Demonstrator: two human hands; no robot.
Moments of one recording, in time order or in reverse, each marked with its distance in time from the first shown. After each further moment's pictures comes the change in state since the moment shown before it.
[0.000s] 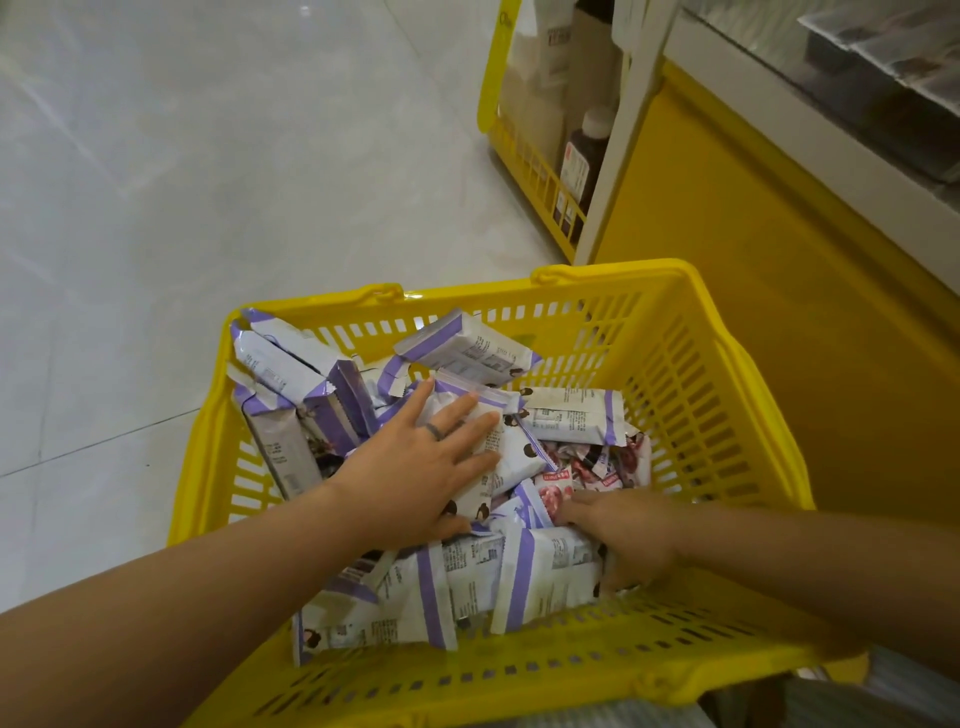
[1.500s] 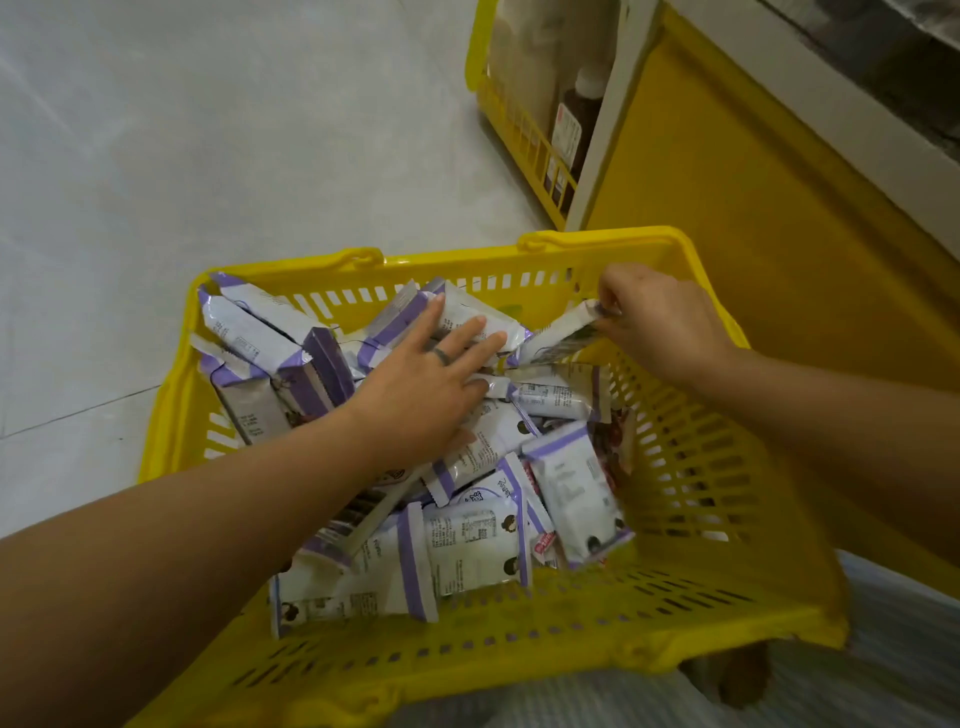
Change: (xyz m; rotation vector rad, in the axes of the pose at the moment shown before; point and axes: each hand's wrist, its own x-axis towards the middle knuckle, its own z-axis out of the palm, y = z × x) left_hand 0.038 -0.012 -0.014 0.202 0.113 -0.095; right_hand -0.018 0.050 -0.109 -0.068 1.012 0.344
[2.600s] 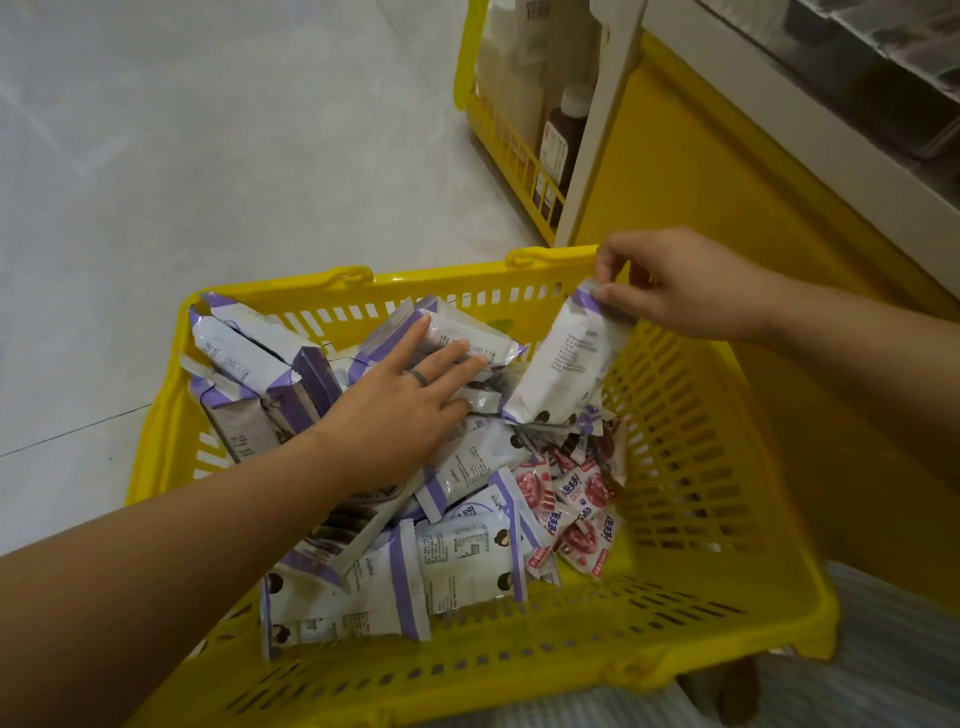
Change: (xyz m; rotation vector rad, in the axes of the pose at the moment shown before) left_hand -0.013 -0.005 0.005 0.025 0.103 0.022; right_hand 0.015 0.003 -0.076 0.364 -0.239 -0.139
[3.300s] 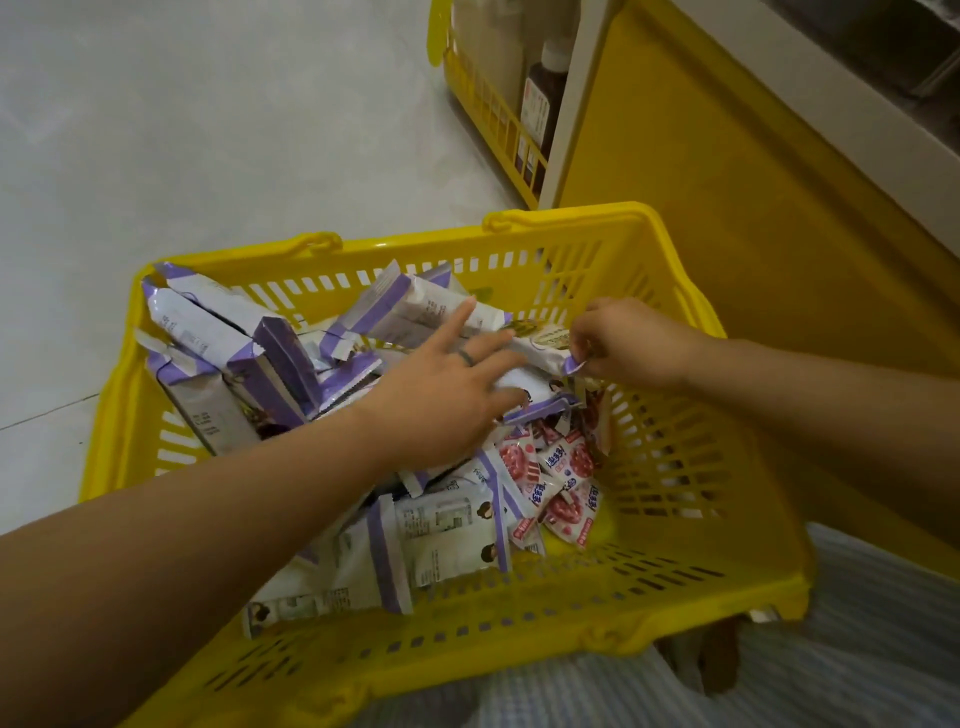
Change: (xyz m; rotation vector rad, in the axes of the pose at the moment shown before) left_hand 0.032 0.028 -0.020 -0.197 0.191 0.137; right_hand -0.018 0.016 0.074 -0.188 -0.278 0.206
